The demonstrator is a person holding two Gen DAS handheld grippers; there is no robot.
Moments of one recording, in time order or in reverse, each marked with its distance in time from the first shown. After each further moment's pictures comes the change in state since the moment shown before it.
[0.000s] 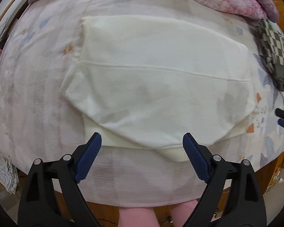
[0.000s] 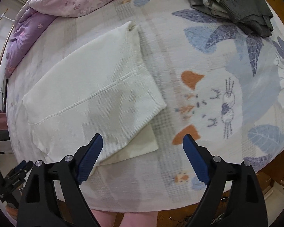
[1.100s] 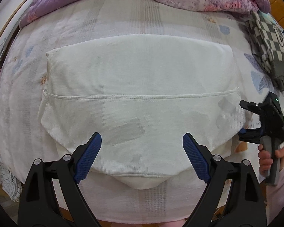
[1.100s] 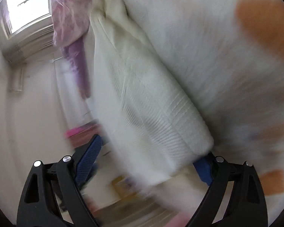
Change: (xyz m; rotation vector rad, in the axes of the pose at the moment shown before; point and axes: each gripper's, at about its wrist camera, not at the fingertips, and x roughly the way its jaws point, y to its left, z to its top) left arm 0.027 -0.103 0.038 0.069 -0.077 0.066; right arm 0.173 -0.064 0.044 0.346 0.316 0.920
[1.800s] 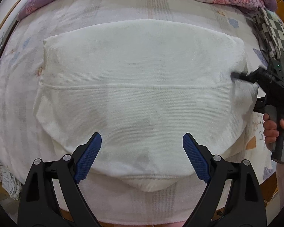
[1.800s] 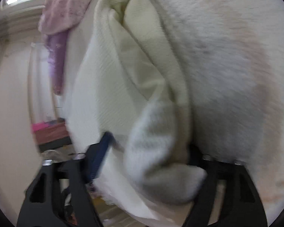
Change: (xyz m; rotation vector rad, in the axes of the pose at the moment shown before) left arm 0.035 0.020 -0.003 -0.021 0.046 -0.019; right arm 0.048 0.065 0.051 -0.161 -0.059 -0.224
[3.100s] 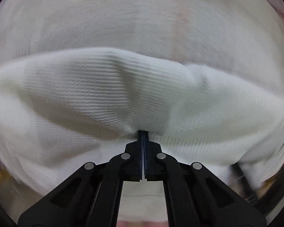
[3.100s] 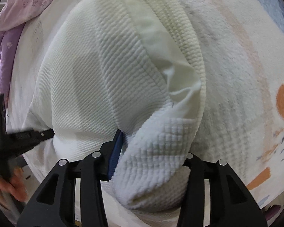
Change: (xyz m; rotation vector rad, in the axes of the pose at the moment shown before) left arm 0.153 0.020 0.209 -0.134 0.499 -0.048; right arm 0.059 0.046 -0.001 0.065 -0.099 -0.572
